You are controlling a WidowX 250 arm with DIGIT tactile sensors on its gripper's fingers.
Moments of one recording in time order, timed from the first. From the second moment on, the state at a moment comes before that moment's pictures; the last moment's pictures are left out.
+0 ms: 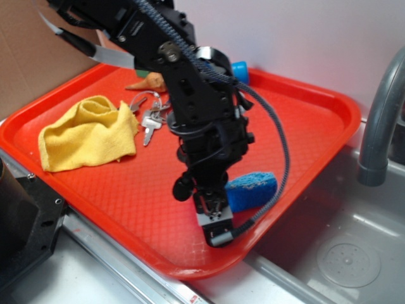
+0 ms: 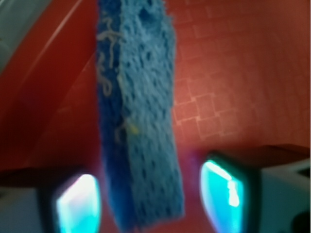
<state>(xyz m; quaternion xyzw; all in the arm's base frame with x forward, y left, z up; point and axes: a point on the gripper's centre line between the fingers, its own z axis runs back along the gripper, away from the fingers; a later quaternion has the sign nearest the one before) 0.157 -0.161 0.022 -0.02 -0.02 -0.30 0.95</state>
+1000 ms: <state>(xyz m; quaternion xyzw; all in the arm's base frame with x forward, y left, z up) 0.180 -0.143 0.127 -0.02 -0.08 -0.24 0.97</state>
